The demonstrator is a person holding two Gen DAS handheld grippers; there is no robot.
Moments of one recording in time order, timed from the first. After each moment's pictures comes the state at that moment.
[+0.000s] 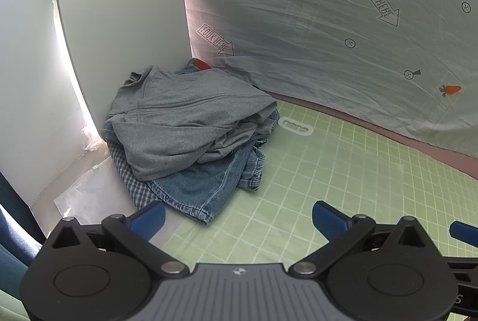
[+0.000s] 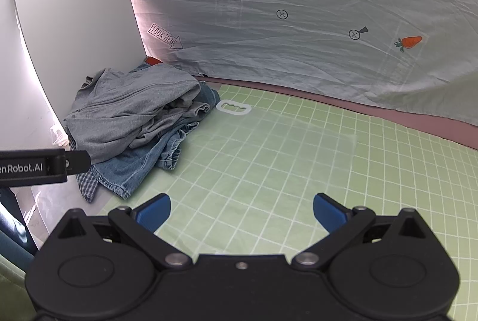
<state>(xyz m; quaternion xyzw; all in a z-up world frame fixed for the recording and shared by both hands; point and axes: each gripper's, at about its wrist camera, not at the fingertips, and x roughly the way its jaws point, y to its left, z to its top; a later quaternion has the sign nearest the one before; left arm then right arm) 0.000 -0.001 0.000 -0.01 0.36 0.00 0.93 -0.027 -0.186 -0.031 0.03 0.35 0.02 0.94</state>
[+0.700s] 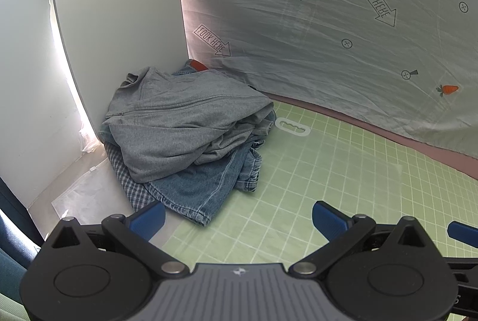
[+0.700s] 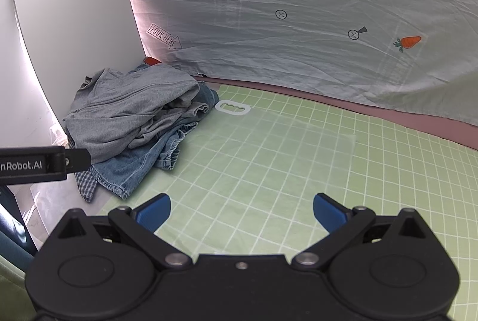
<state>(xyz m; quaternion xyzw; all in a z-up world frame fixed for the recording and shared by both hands) 0.000 0.009 -0.005 -0.01 0.36 -0.01 0.93 -0.027 -0.186 -0.031 0.03 0.35 0.02 0.94</state>
